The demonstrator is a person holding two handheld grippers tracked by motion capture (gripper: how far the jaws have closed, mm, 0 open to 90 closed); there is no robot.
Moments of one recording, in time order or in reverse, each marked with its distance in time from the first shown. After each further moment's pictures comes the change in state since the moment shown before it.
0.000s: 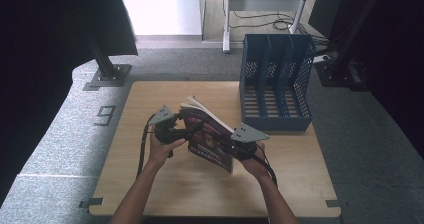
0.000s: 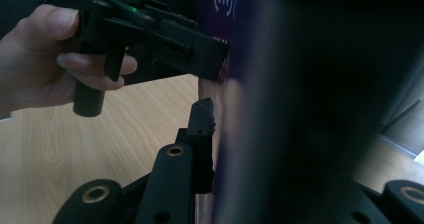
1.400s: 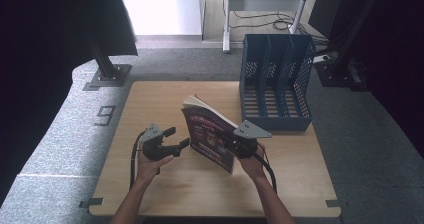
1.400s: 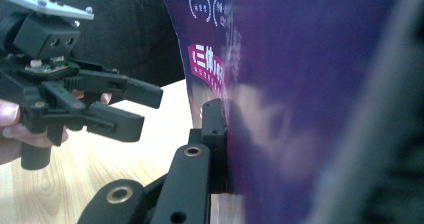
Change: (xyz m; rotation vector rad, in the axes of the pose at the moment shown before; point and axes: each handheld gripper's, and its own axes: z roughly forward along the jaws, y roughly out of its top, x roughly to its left) left arm 0.006 -0.054 -0.035 0.089 0.110 -0.038; right arm -0.003 0.001 -0.001 -0.014 -0.069 0.131
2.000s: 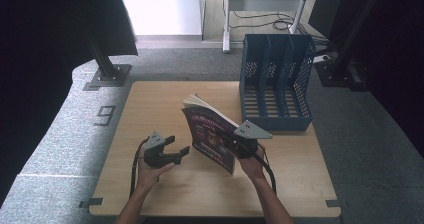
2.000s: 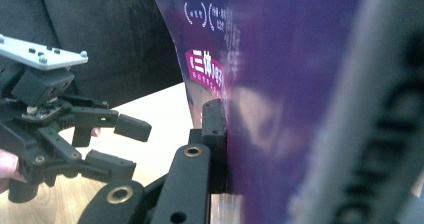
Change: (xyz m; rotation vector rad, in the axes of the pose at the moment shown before) left arm -0.002 -0.028 0.003 0.082 0.040 0.008; right arm 0.002 0.002 -0.002 -0.014 -0.031 0.014
